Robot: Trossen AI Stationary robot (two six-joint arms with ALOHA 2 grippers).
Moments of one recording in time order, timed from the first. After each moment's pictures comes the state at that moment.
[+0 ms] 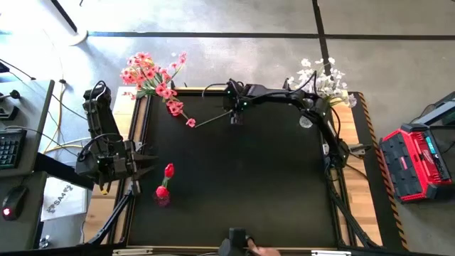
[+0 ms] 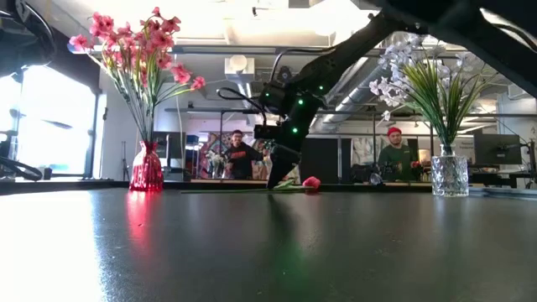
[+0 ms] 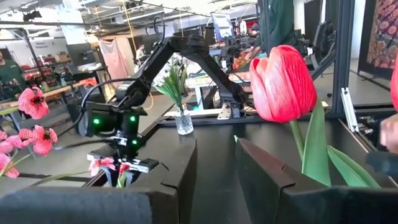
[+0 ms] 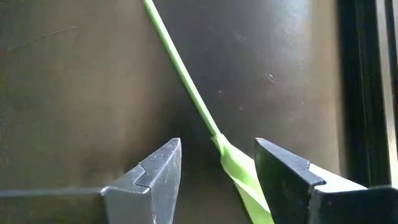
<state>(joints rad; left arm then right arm) -1.29 0.70 0.41 0.49 -1.57 0.34 -0.50 2.24 1.70 -0.55 -0.05 -0.52</state>
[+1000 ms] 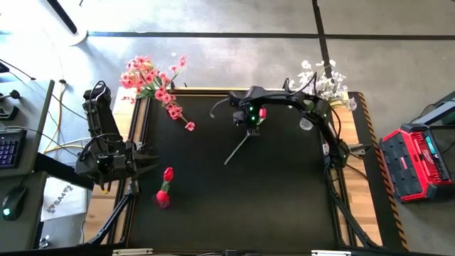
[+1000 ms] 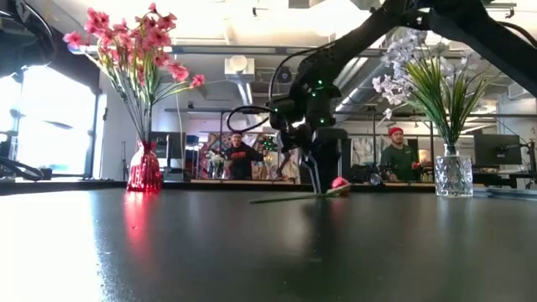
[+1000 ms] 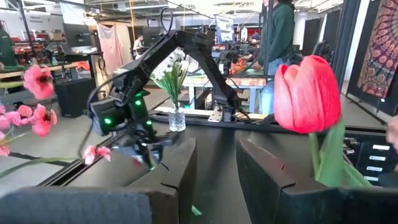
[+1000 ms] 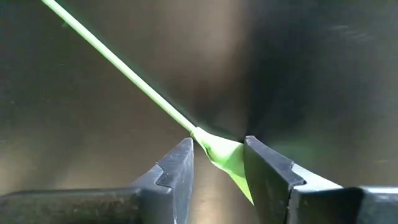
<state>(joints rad) -1.29 0.70 0.41 0.49 -1.57 0.19 -0.46 2.23 1.70 -1.12 -0.23 -0.53</state>
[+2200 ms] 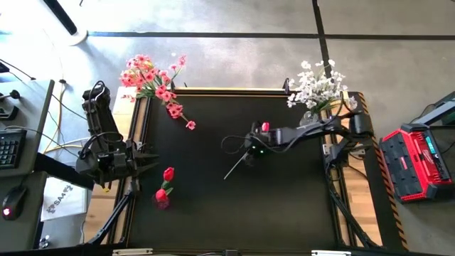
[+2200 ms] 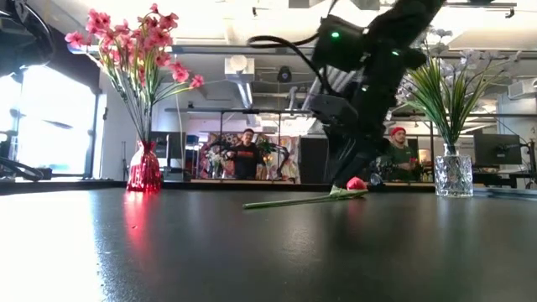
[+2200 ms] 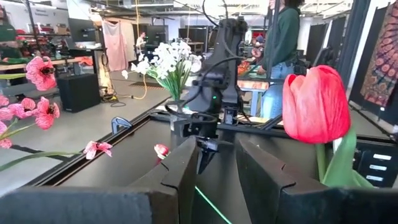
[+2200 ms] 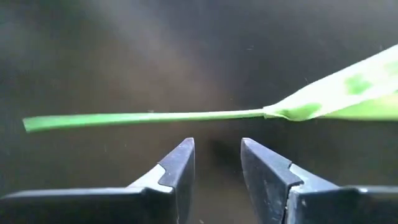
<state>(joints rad) -1.27 0.70 0.41 0.52 -1.57 0.18 -0.04 1.72 0.98 -0.39 0.06 0.67</state>
